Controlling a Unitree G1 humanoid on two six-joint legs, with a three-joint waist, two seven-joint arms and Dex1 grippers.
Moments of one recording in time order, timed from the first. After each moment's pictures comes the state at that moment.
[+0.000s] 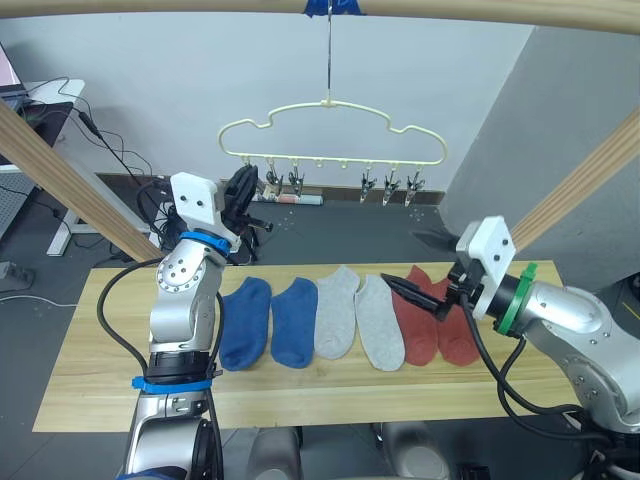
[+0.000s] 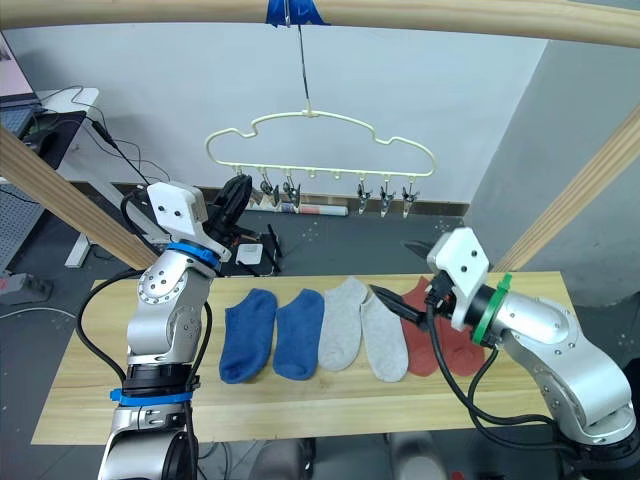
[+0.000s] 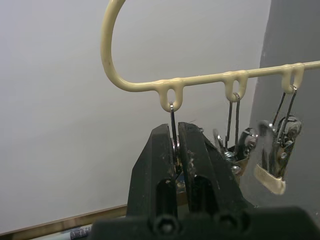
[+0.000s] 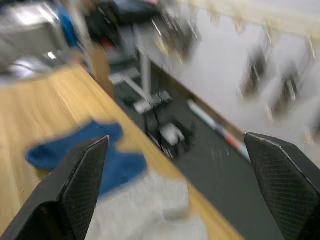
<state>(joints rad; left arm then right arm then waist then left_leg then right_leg) -0.47 0.29 0.18 0.03 -0.31 0.10 -0.37 -0.16 -0.66 -0.01 -0.66 0.48 0.68 0.52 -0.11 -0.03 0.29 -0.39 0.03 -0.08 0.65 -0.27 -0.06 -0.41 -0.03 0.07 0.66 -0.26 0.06</state>
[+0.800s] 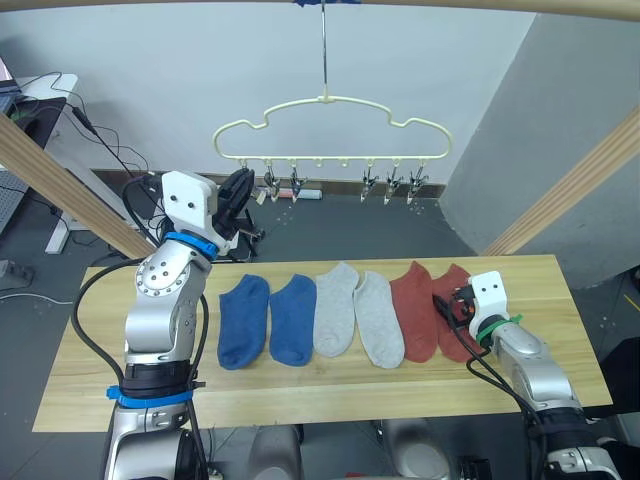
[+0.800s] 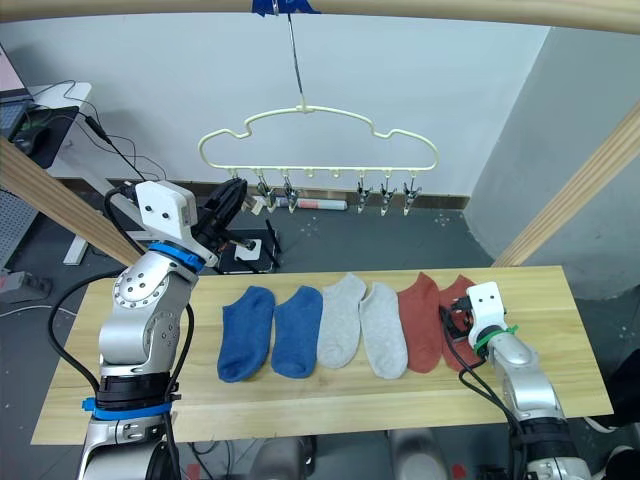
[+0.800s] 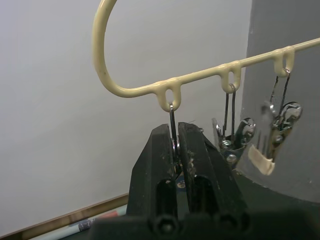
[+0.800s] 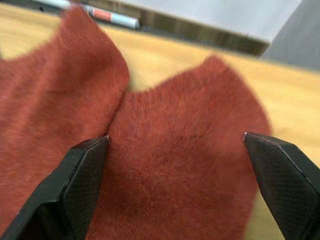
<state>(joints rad) -0.42 0.38 0.18 -0.11 -0.31 0.22 -0.41 -0.19 -0.37 -0.04 0.24 0.14 0.26 0.30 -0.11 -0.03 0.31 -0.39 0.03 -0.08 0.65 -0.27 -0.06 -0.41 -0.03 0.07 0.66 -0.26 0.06</state>
